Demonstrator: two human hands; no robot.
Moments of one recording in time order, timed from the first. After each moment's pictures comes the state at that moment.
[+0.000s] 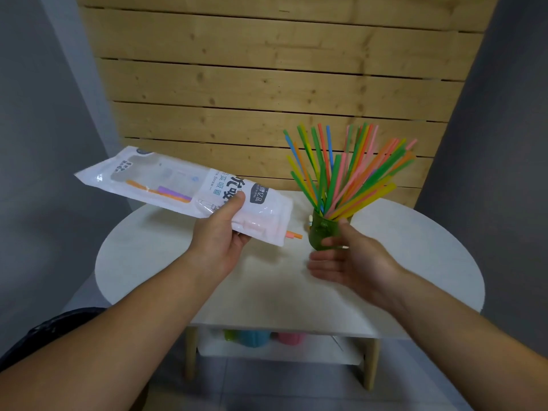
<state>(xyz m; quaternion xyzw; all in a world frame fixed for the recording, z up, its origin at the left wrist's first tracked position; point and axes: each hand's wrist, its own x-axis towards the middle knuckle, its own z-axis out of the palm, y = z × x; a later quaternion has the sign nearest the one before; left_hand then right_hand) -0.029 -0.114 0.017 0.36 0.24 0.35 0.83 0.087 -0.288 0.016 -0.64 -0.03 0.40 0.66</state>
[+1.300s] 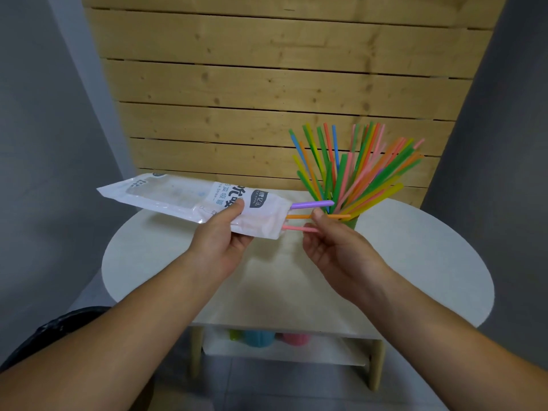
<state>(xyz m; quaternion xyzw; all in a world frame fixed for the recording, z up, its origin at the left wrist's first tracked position) -0.035 -0.105 0.015 0.32 0.27 0.31 0.85 0.064 -0.260 0.019 -0.43 -0.07 0.39 0.81</state>
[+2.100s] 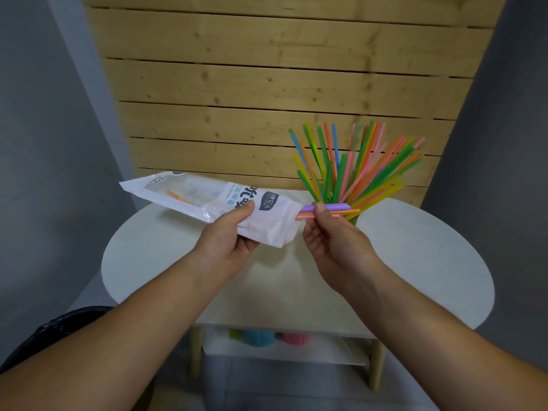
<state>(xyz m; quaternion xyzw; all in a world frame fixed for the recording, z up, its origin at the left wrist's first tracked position) -0.033 -0.116 0.018 0.33 0.26 0.27 0.86 0.058 -0.248 0.028 -0.39 0.00 0.34 0.85</state>
